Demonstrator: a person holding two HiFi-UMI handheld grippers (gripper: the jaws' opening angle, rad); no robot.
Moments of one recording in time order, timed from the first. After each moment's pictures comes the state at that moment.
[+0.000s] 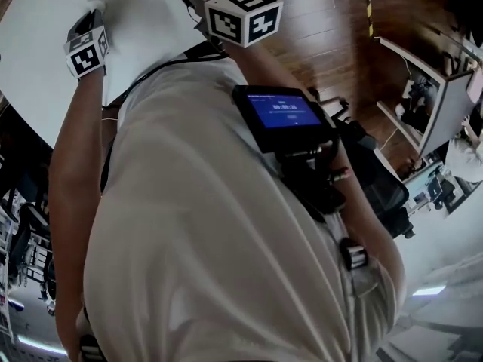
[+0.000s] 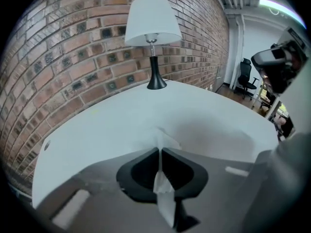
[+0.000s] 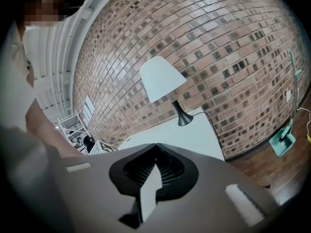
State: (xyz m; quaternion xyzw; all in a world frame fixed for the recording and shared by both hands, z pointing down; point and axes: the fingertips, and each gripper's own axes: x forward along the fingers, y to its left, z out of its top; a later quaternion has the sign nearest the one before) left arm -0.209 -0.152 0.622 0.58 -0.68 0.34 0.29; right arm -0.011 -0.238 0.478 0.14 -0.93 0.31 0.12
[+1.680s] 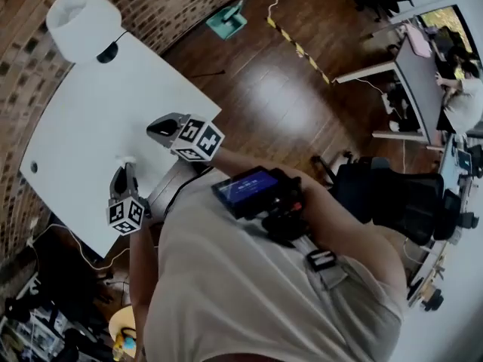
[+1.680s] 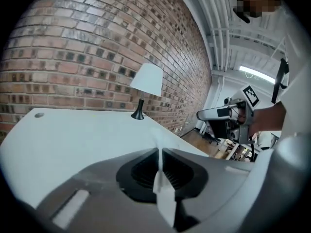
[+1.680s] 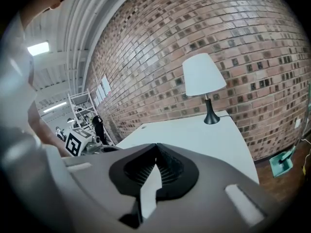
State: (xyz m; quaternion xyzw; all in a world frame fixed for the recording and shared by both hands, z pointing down) left arm -0.123 -0.024 0.556 0.73 -0.62 0.06 0.27; right arm -0.023 -0.109 0.475 0.11 -0.95 0.21 0.20
